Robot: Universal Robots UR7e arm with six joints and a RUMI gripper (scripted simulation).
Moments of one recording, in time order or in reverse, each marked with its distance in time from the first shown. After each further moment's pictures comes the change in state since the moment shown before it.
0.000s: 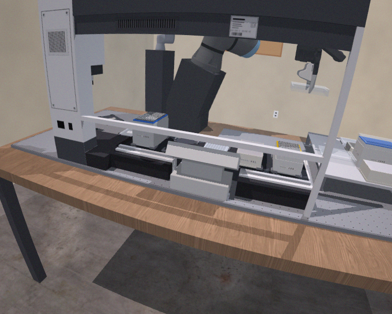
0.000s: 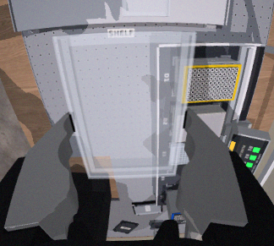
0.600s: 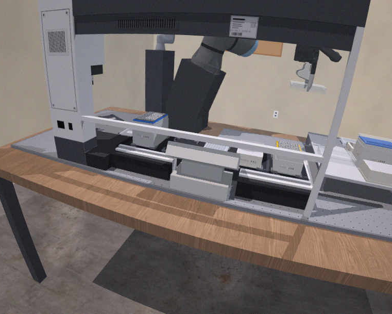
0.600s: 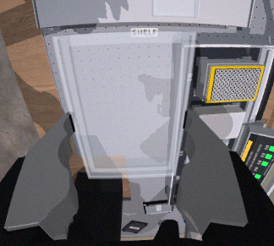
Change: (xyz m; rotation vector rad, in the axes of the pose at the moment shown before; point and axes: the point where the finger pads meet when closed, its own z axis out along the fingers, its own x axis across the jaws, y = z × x) arm -0.055 0.000 0.001 -0.001 -0.003 -0.003
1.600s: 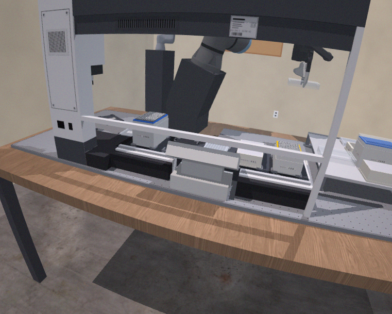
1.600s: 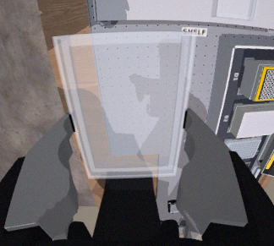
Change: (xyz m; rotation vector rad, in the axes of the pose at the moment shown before) arm -0.122 0.003 0.000 0.001 -0.002 -0.003
